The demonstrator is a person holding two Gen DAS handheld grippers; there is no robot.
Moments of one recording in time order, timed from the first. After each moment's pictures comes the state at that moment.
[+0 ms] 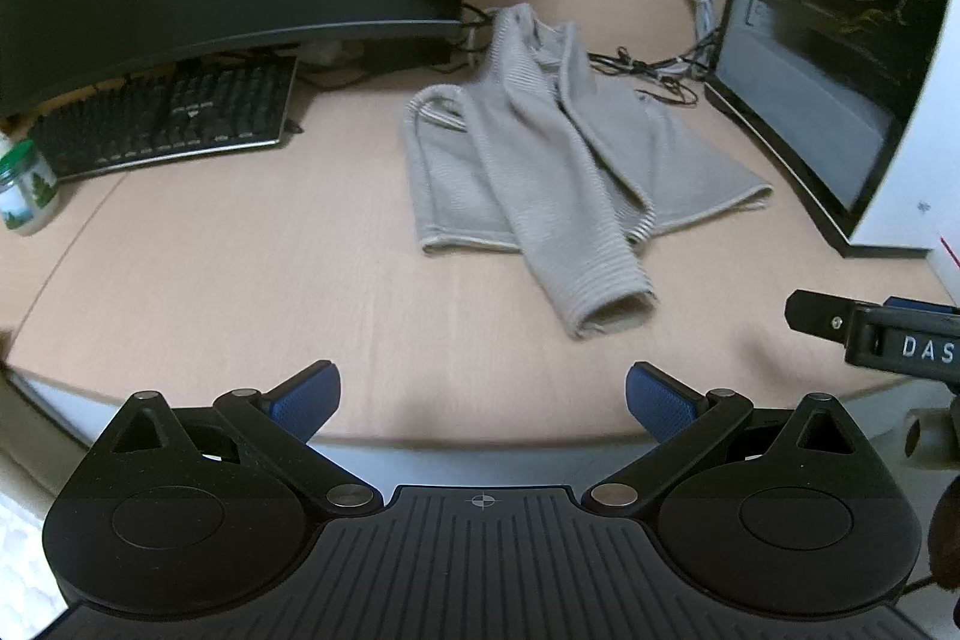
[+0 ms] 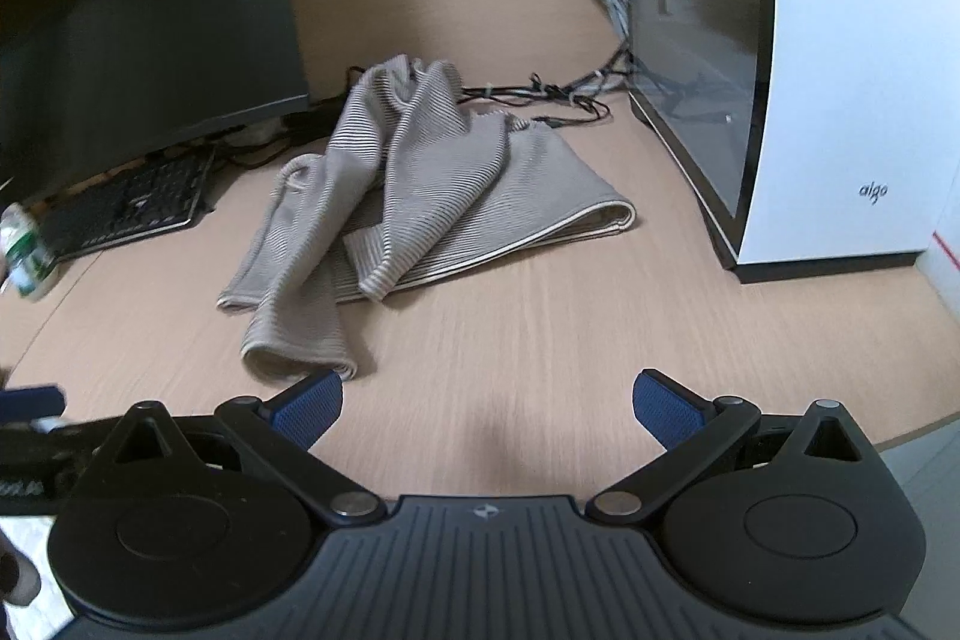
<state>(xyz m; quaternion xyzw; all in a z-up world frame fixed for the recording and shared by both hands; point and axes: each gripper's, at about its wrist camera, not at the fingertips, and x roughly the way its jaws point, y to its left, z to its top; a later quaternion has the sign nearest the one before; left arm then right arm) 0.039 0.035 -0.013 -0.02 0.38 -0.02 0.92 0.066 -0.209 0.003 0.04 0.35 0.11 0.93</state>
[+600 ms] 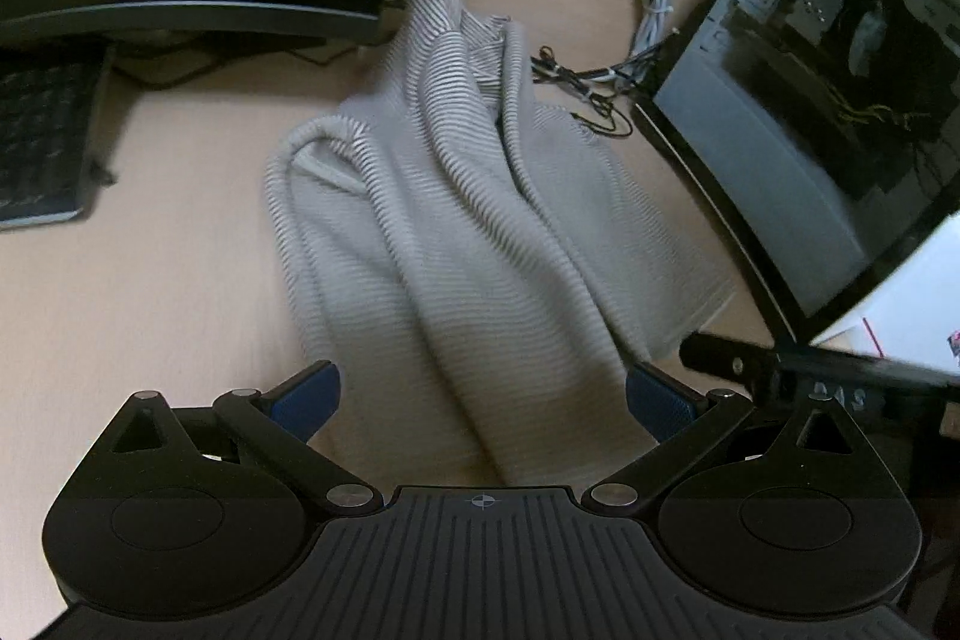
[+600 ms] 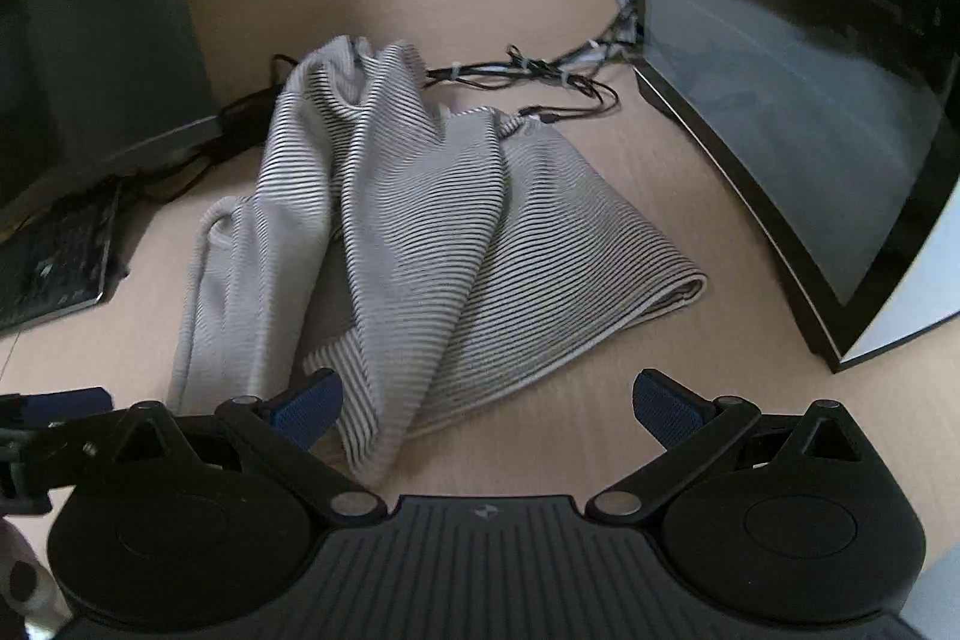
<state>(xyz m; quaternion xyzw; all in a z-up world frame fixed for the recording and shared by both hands) 0.223 0.058 -0.021 -0.10 0.43 -0.20 0.87 0.202 -0.148 0.003 0.06 0.42 0.03 0.91</state>
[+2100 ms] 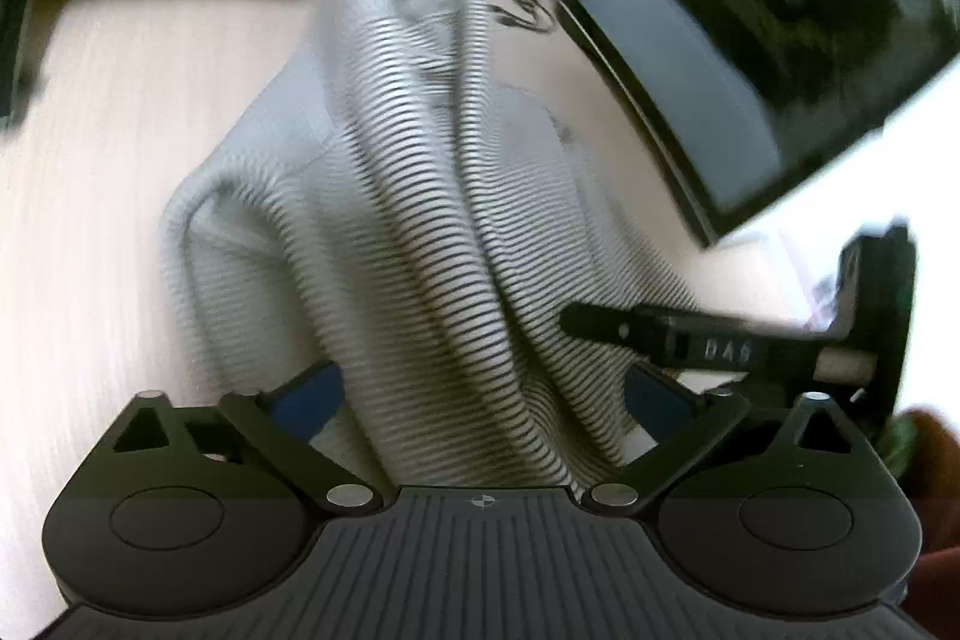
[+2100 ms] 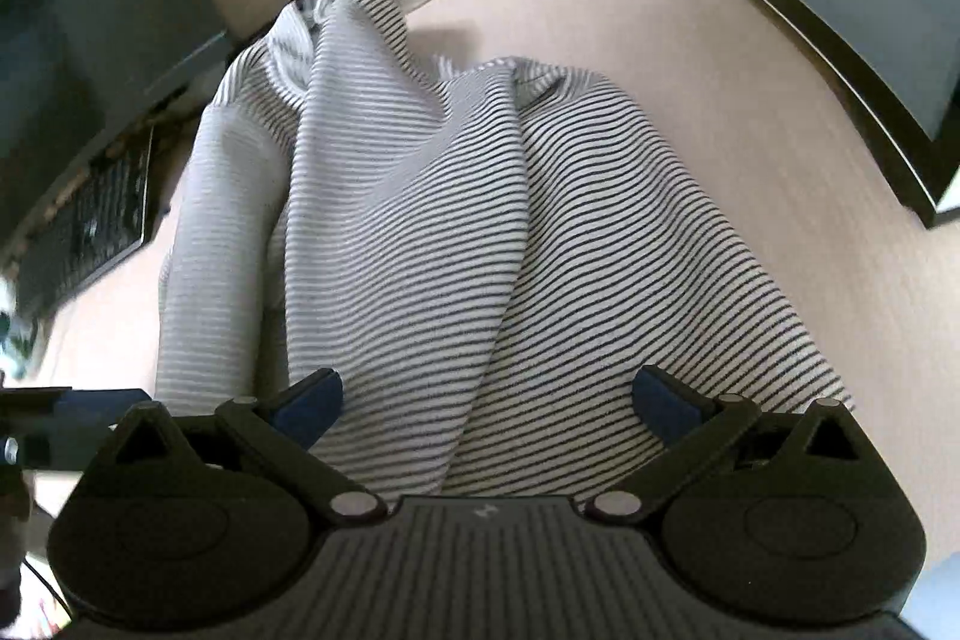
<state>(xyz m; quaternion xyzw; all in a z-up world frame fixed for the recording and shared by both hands) 0.195 0.056 -0.011 -0.08 0.52 -0.28 0.80 0.202 -0.179 -0.039 0.13 0.49 0.11 0.85</state>
